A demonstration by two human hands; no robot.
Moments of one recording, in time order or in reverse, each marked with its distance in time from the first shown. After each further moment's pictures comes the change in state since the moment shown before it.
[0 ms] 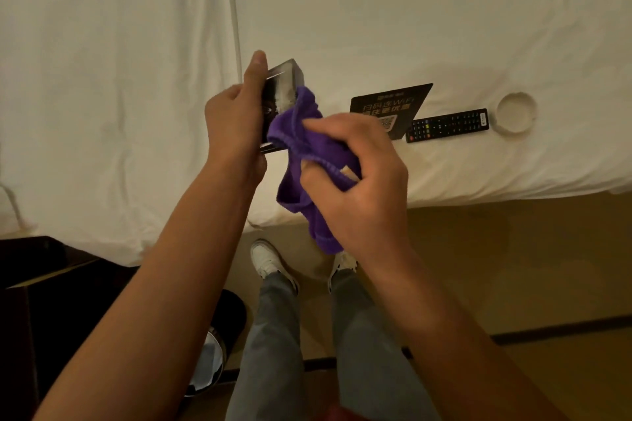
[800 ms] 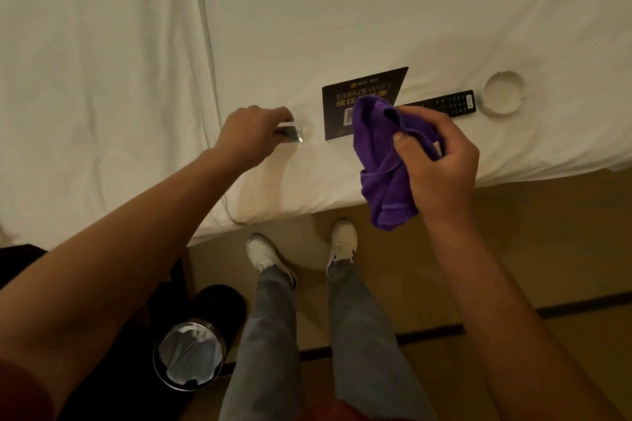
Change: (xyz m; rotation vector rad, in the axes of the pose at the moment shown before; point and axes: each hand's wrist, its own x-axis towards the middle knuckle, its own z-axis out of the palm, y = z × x) left_hand 0.089 -0.083 0.000 1.590 -0.494 0.722; right_hand 0.009 0.105 -0.083 0.130 0.241 0.328
